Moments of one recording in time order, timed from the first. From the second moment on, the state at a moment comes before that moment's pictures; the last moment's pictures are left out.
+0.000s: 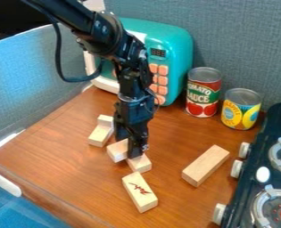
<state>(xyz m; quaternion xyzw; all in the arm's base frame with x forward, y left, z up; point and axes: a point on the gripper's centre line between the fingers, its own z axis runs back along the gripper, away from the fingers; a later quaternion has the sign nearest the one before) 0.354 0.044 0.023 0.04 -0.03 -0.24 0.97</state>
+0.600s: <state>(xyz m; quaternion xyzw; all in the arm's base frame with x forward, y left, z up) 0.350 0.042 0.067 0.04 -0.08 -0.22 0.97</state>
